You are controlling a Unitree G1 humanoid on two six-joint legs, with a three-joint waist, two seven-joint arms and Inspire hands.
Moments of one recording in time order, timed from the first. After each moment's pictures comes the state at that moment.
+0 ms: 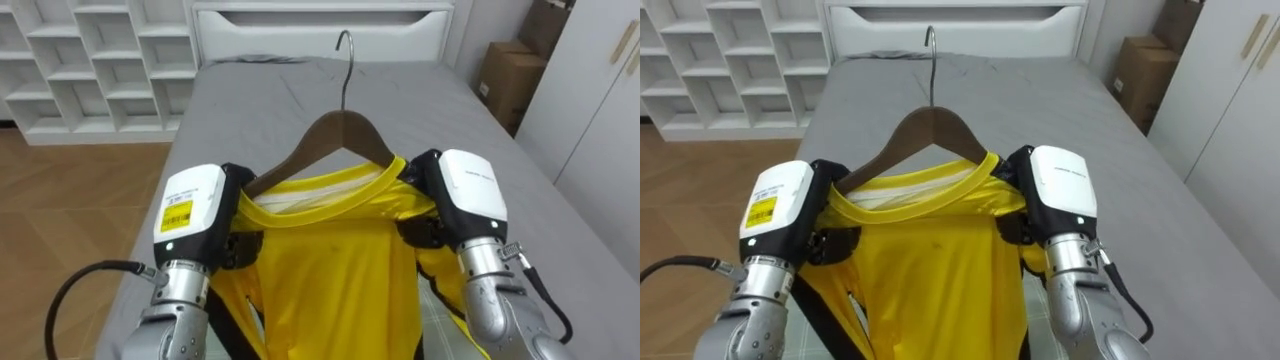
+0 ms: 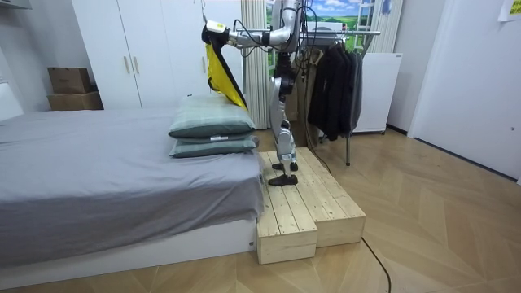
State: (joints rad) left arm -0.15 0.25 -0.21 0.06 0.84 0.10 0.28; right arm -0.37 -0.30 0.27 0.42 -0.75 -0.03 -0.41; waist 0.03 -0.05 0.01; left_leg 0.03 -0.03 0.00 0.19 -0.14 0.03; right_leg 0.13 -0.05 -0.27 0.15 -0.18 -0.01
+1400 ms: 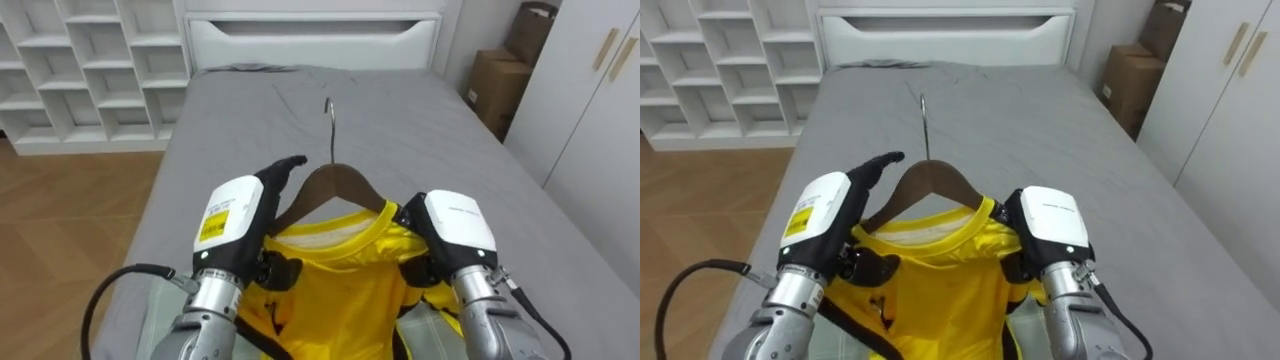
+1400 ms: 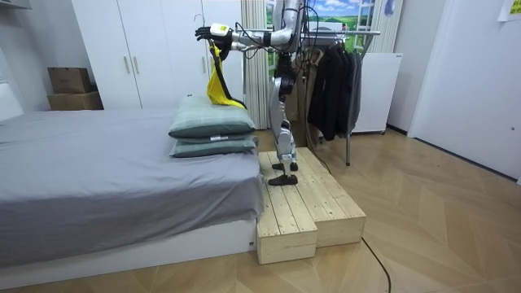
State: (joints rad) left arm -0.12 0.23 -0.32 0.00 0.71 0.08 0.20; right arm -0.32 -0.30 0.33 0.46 -0.80 0.05 -0.30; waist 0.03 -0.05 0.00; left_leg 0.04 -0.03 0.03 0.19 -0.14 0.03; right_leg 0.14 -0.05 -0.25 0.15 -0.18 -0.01
